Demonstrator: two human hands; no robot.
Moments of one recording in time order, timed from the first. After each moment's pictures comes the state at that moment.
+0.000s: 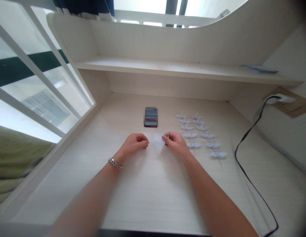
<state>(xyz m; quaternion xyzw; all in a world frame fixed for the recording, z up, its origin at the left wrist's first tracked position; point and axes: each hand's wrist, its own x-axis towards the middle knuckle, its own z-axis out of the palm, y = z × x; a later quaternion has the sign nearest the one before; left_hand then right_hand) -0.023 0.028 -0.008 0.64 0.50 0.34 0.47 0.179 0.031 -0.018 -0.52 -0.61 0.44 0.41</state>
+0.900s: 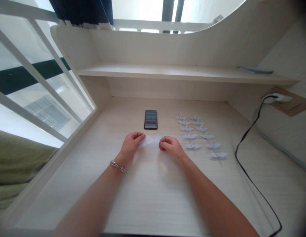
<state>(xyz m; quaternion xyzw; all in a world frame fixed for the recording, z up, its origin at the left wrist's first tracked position) -0.023 0.035 -0.013 0.45 0.52 0.49 0.54 0.166 0.027 -0.020 -0.48 -0.56 0.53 0.41</state>
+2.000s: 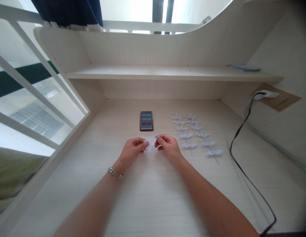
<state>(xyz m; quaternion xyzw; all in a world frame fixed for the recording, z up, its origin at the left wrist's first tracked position) -0.011 0.025 -0.007 0.51 0.46 0.43 0.59 0.159 0.026 -0.017 -0.44 -0.48 0.56 0.51</state>
